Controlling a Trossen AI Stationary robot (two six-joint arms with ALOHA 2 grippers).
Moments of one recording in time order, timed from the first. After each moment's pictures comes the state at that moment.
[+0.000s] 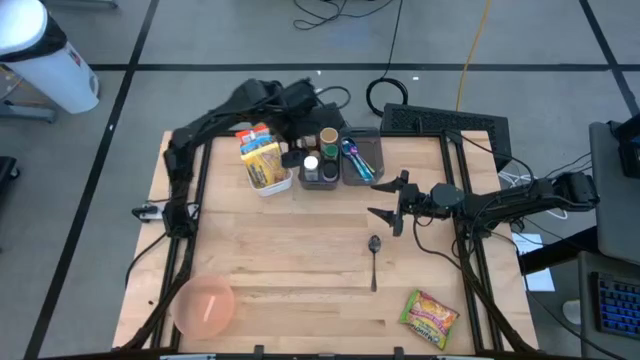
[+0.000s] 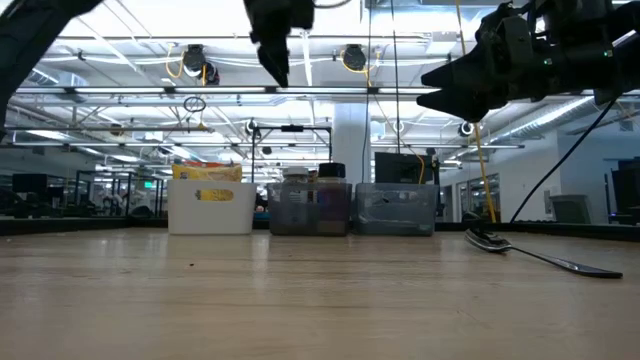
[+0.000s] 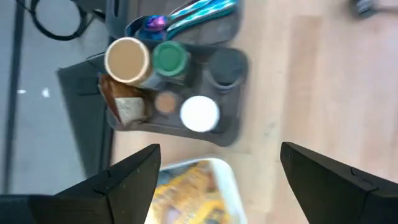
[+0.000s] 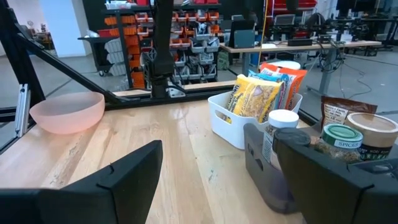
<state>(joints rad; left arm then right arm) 0.42 1.97 2.29 -1.54 0.05 0.31 -0.02 0.99 0.24 0.73 0.15 0.06</state>
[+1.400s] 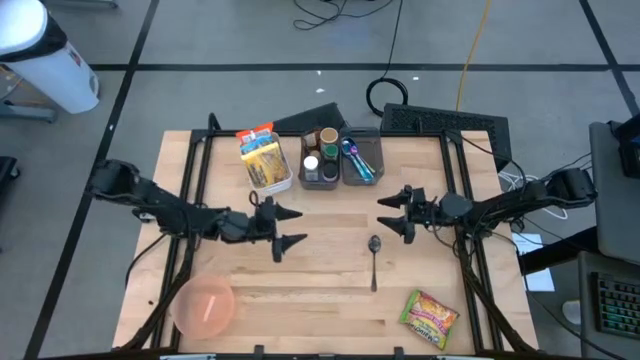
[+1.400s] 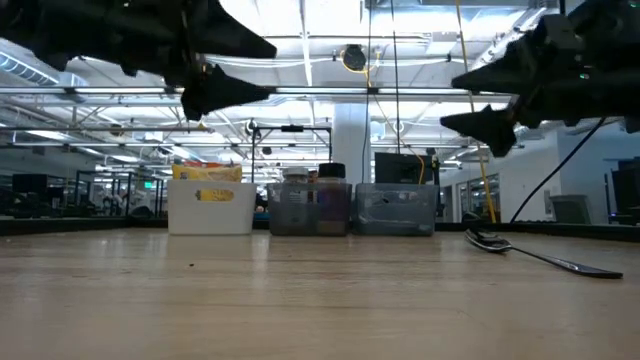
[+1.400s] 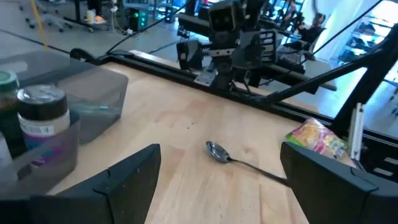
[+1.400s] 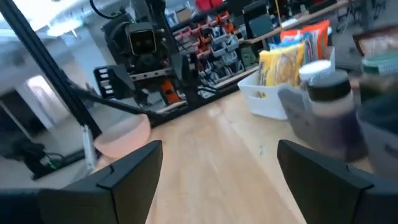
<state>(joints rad) -0.27 1.34 0.47 0.74 -0.41 -0.33 0.06 1.01 0.04 1.01 0.16 0.43</state>
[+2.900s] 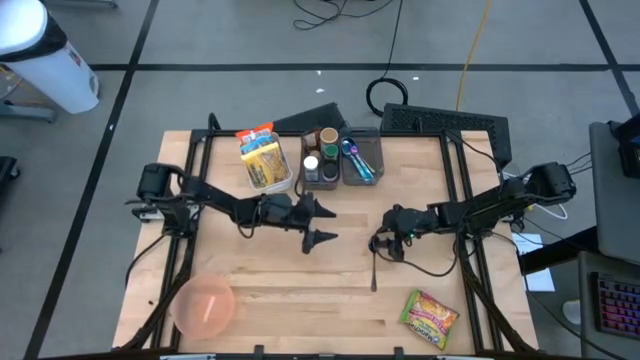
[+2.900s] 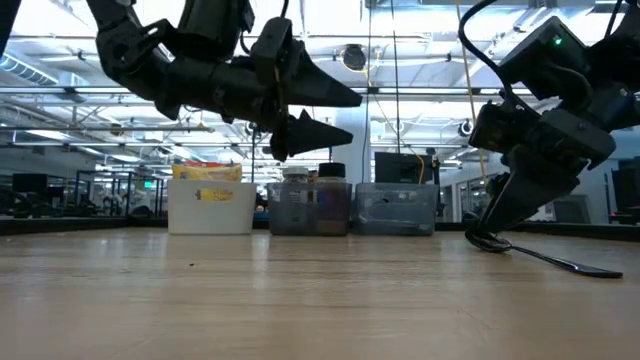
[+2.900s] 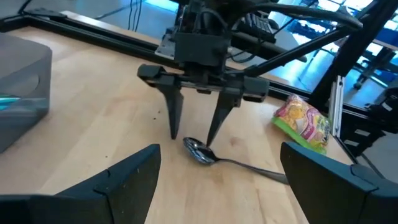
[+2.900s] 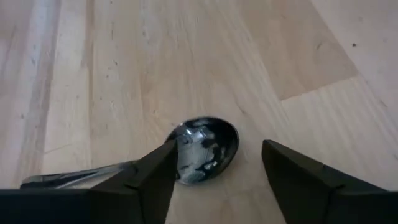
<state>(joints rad) -0.03 1.77 0.72 0.85 0.06 -0.29 0.11 1.29 0.28 0.27 0.00 0.44</state>
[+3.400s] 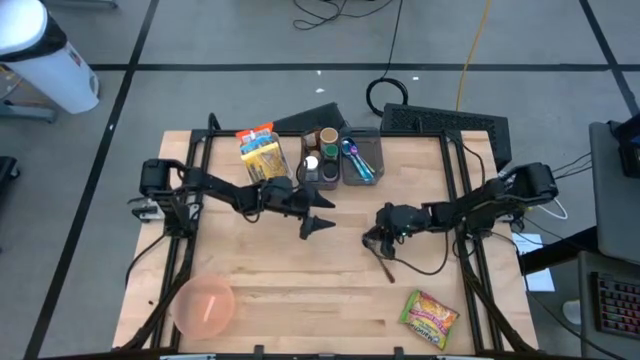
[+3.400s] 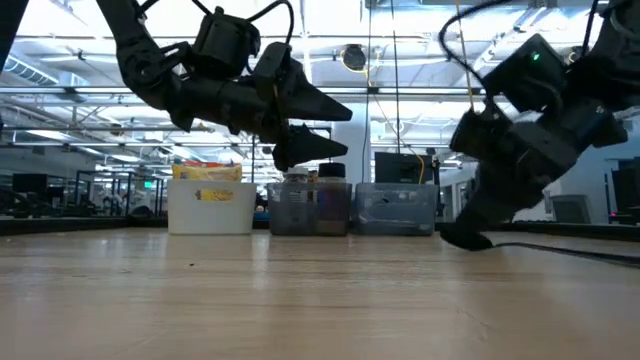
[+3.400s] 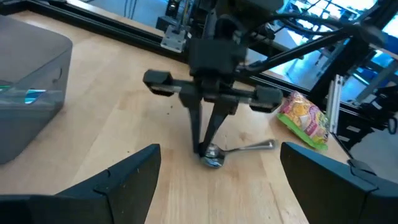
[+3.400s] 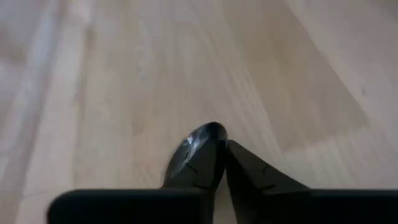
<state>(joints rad) 0.12 1.77 0.72 0.82 0.27 -0.30 0.05 1.47 0.28 0.47 0.00 0.39</state>
